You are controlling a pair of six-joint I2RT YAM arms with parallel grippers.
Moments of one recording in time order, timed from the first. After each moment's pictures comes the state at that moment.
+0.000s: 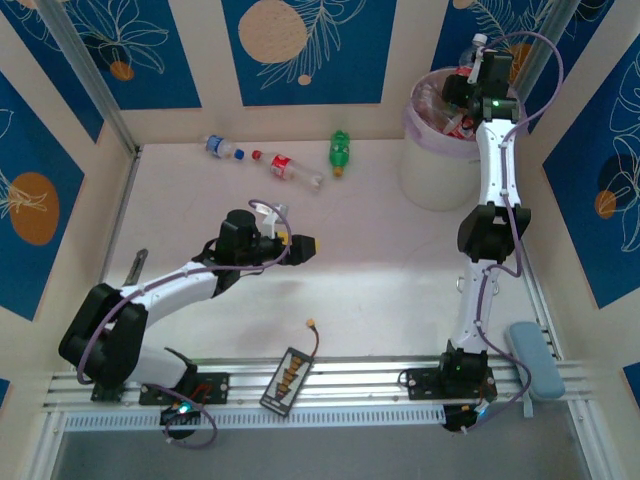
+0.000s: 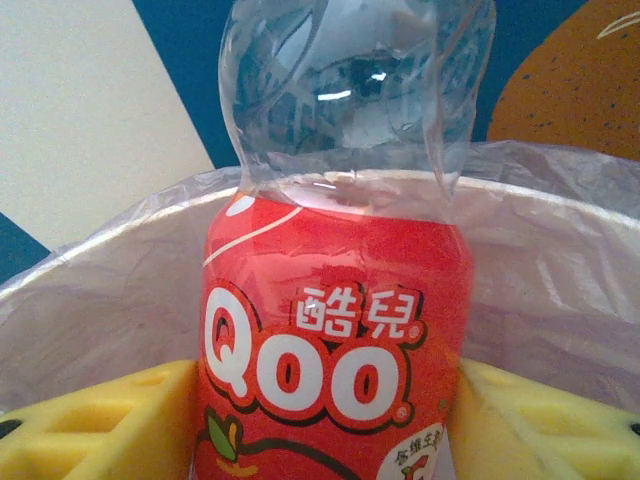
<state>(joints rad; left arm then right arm) -0.54 1.39 0.68 0.29 0.50 -0.54 -0.12 2.38 2.65 -0.72 -0.05 0.12</state>
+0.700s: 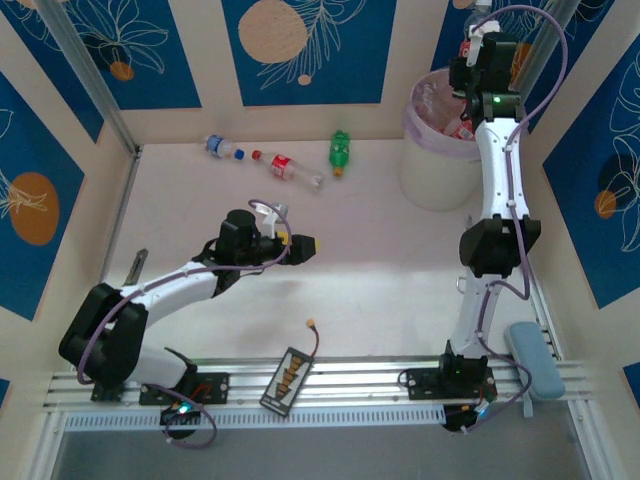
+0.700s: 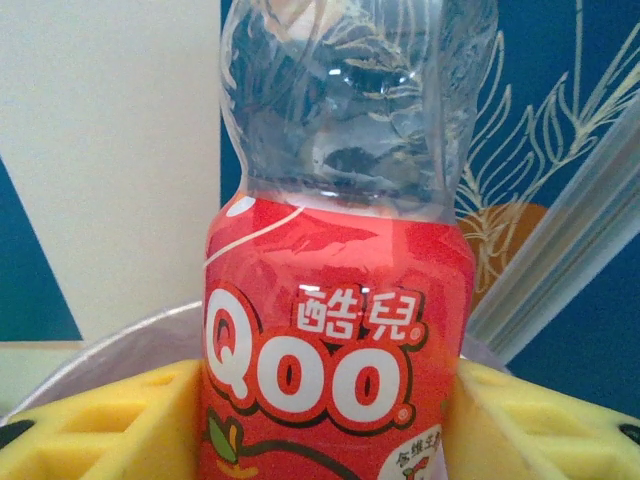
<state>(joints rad) -0.54 1.39 0.68 0.29 0.50 -0.54 -0.05 2.12 2.45 -0.60 0.15 -0.17</state>
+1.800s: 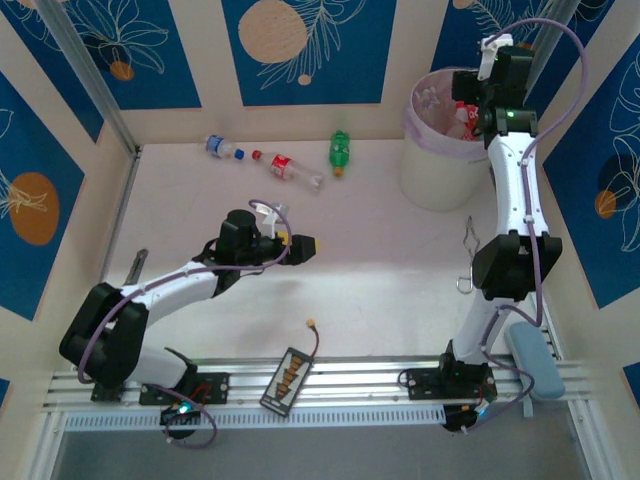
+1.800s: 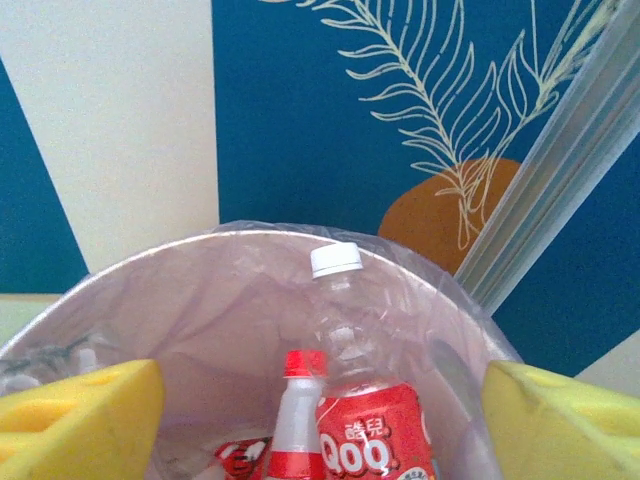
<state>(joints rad) -0.54 1.39 0.68 0.29 0.50 -0.54 -0.10 1.89 2.12 -0.53 0.07 -0.12</state>
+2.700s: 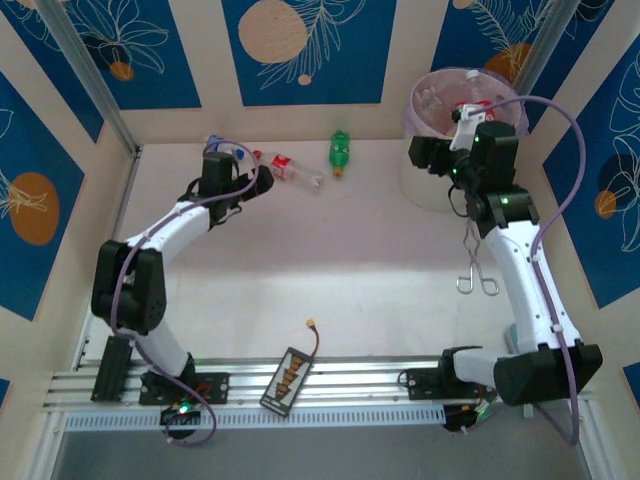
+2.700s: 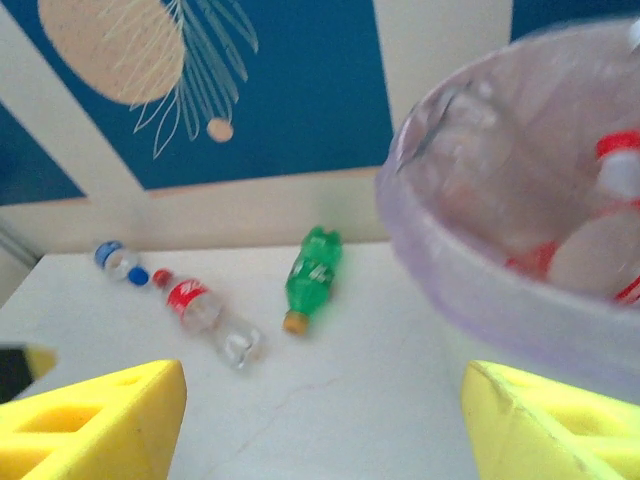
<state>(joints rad) -0.25 1.72 1.23 -0.13 0.07 -0.60 0.11 1.22 1.36 -0.49 -0.16 0.22</state>
